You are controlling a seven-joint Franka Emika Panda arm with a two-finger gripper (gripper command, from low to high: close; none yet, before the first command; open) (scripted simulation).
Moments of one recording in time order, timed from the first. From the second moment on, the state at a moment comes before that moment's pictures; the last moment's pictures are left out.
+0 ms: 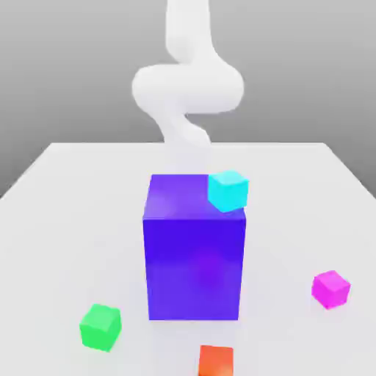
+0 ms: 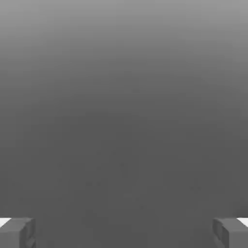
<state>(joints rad) 0.01 -0.71 0.05 -2.33 0.00 2.35 0.83</state>
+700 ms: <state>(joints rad) 0.22 0.06 0.40 -2.60 -0.16 2.74 1.17</state>
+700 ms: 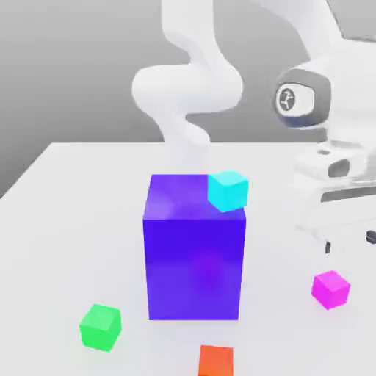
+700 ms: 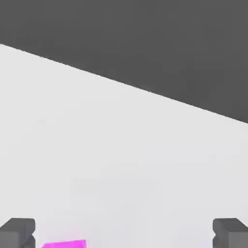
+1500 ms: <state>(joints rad) 0.29 0.19 0.33 -2.59 -0.16 2.75 1.18</state>
